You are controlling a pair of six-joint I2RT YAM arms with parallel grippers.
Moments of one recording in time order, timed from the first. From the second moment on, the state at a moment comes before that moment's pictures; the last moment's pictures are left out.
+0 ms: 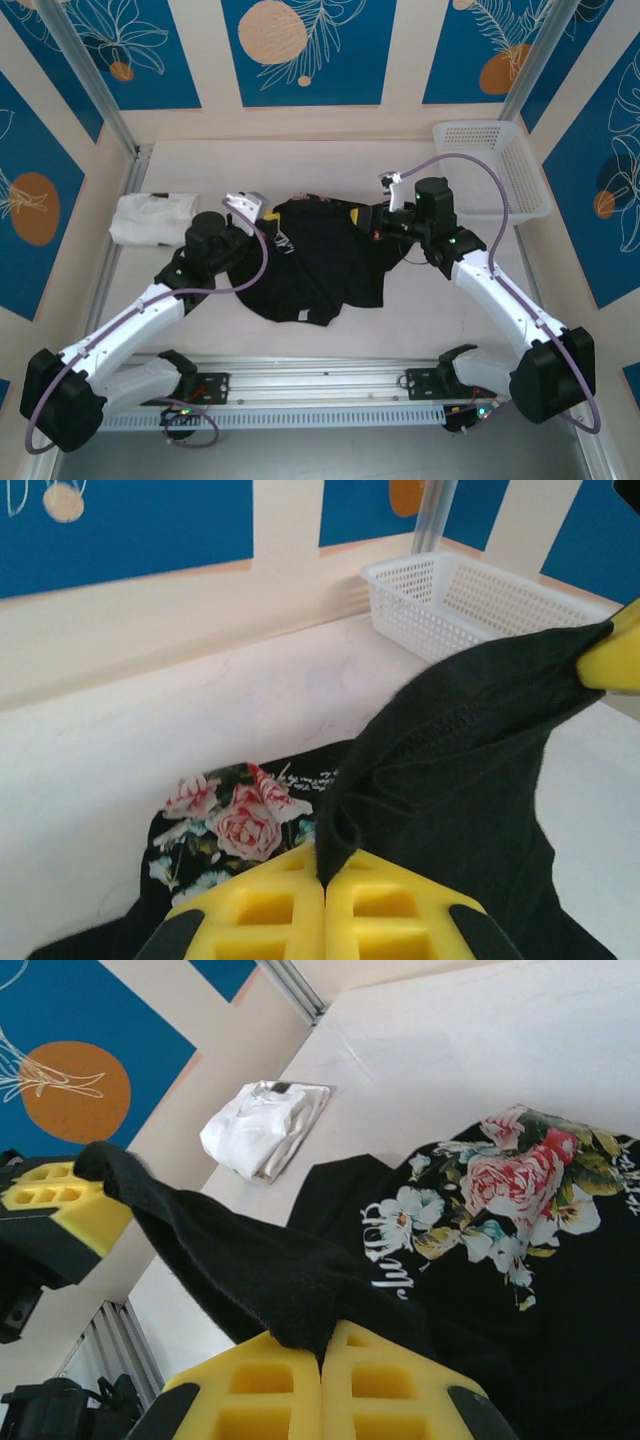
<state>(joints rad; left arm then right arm) -0.55 1.02 0.72 0.08 0.15 -0.09 0.36 1.17 0.90 -0.19 -0.59 0.43</state>
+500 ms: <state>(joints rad) -0.36 0.91 0.80 -0.19 0.15 -0.22 0.28 1.32 0.97 -0.42 -0.33 0.31</state>
